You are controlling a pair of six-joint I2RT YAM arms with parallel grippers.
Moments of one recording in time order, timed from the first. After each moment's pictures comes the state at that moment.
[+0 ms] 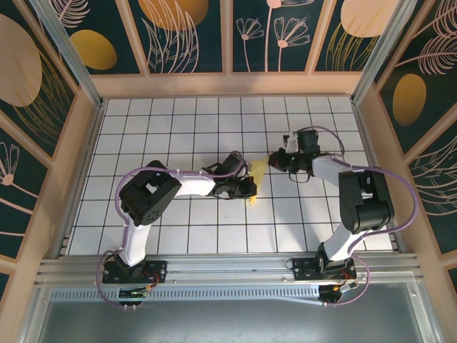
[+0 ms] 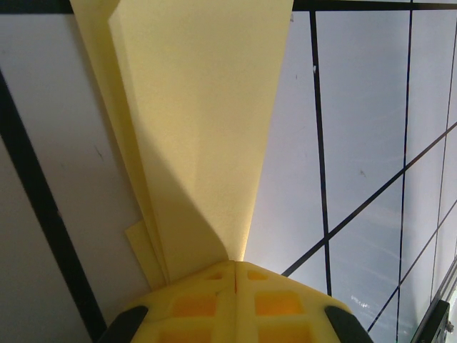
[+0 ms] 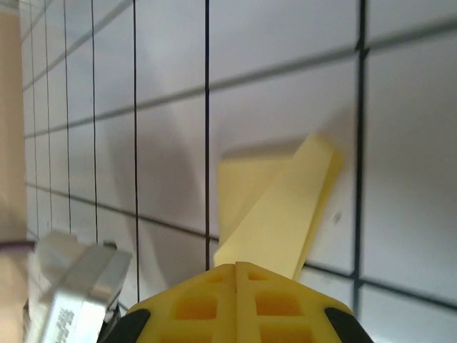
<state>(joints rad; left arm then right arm) -0.83 2.04 1.14 0.02 0.39 -0.87 0.22 1.66 0.84 -0.09 -0.61 0.53</state>
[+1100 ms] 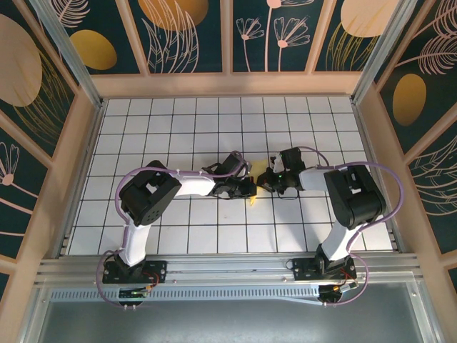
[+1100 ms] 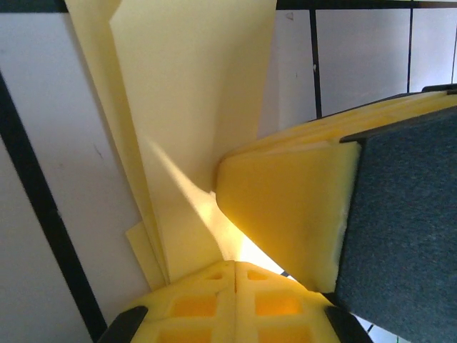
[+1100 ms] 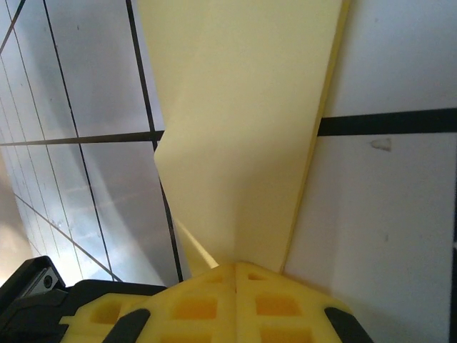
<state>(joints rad) -0.83 2.04 1.14 0.02 0.39 -0.87 0.34 1.73 0.72 0.01 -0.61 0.68</state>
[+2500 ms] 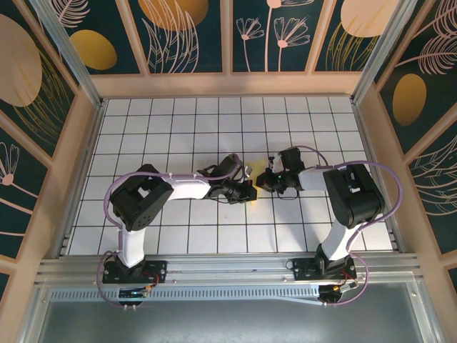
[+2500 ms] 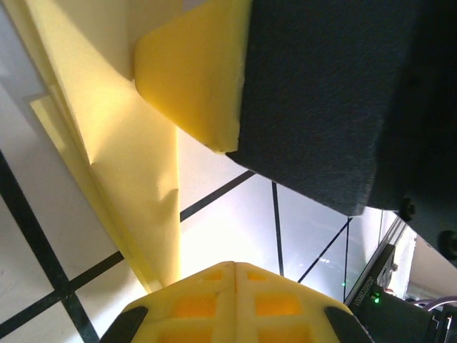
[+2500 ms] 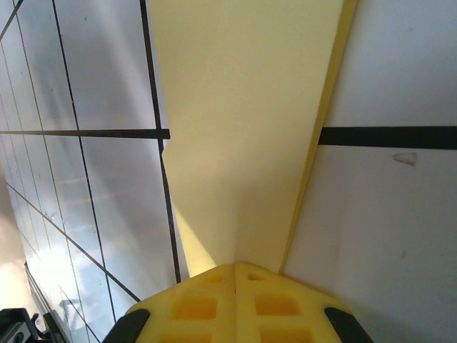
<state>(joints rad) -0.84 1.96 1.07 0.03 0.52 -0.93 0.35 1.74 0.72 0.03 -0.61 0.62</state>
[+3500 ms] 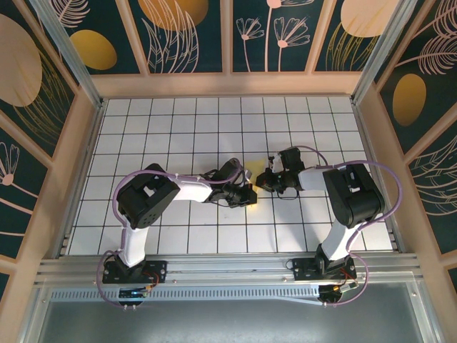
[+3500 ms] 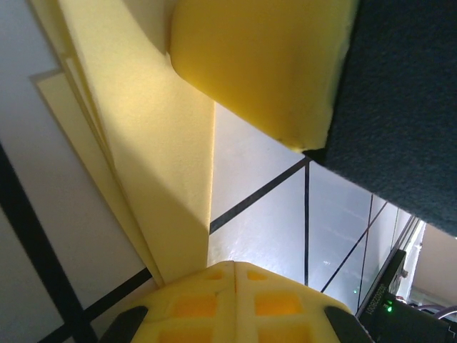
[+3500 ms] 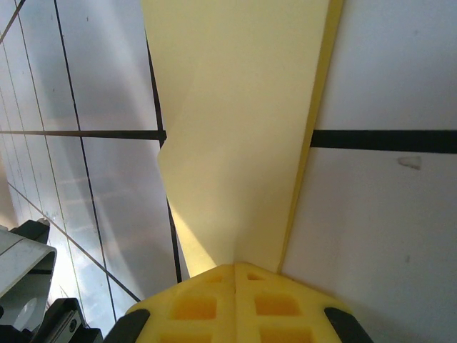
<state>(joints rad) -0.86 2.00 1.03 0.11 0.52 -0.96 0.35 1.75 0.72 0.03 -0.61 0.62</state>
